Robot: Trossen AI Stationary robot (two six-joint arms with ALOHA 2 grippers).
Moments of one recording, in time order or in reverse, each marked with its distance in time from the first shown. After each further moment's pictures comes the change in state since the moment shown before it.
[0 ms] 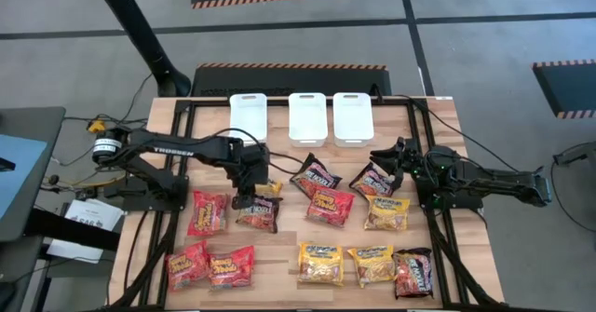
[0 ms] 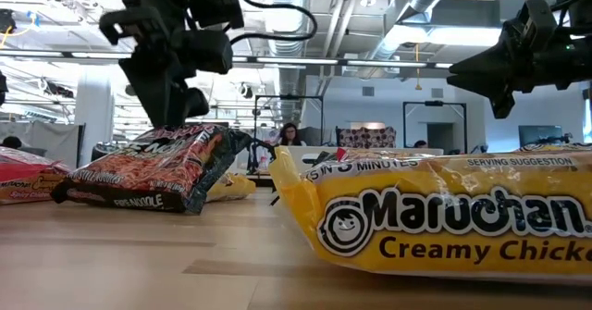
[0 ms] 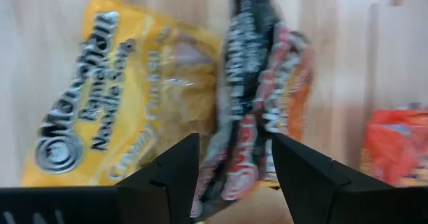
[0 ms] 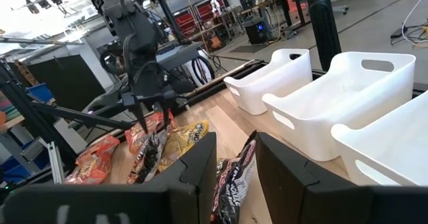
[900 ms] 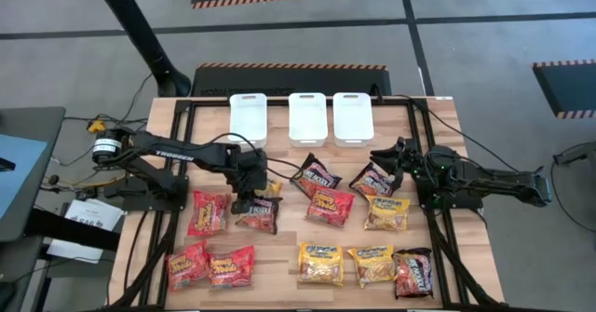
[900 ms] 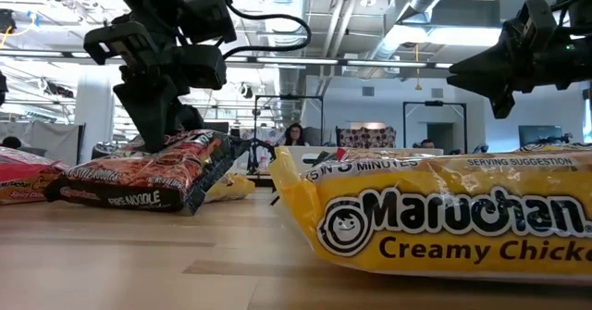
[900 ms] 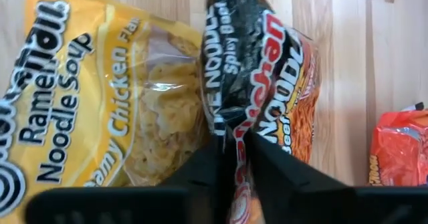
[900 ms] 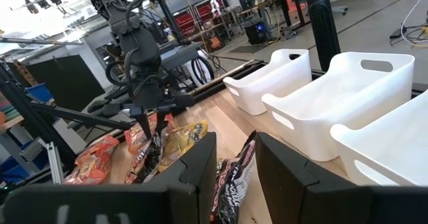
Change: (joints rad) left arm -0.015 0.000 -0.130 0.194 0.085 -0.017; right arm 0.000 0.000 0.000 0.000 0.004 -0.001
